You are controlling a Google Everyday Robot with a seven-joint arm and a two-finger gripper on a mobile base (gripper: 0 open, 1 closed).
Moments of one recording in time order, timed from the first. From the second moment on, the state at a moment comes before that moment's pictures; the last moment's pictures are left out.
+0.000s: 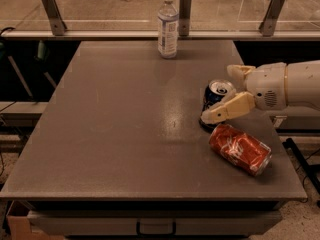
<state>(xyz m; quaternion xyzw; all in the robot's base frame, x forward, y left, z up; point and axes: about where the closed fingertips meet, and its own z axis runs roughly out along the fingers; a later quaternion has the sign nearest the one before) 0.525 -0.135 0.901 -0.43 0.73 0.27 0.46</state>
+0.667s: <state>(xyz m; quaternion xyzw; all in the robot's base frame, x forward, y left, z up) 0.490 -0.273 0.993 -0.43 0.73 0.13 0.52</state>
